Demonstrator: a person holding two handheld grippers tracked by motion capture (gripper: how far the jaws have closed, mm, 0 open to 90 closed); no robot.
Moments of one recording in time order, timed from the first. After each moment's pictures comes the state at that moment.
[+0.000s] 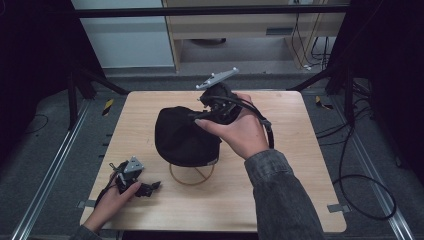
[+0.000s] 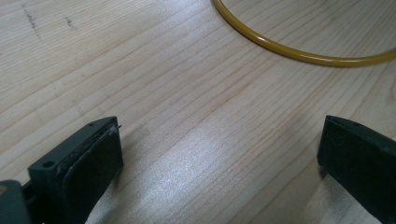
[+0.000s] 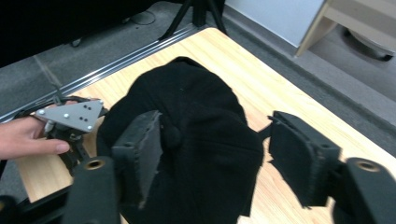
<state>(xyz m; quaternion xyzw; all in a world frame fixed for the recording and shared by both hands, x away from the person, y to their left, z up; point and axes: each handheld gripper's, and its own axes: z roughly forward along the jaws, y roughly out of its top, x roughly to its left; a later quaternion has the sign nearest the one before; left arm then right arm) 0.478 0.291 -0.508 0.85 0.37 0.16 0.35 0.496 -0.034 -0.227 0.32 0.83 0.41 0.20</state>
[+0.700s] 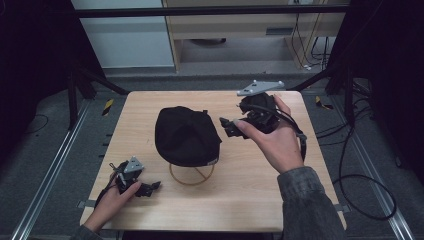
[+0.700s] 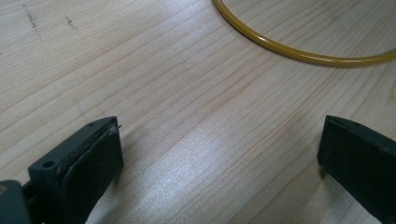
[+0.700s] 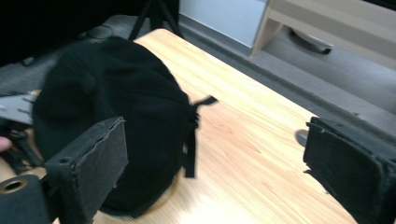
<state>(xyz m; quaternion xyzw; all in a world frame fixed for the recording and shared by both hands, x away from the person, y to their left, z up) 0.478 0.291 -0.508 0.85 0.37 0.16 0.35 0.480 -0.107 -0.244 0.37 0.79 0.41 0.25</state>
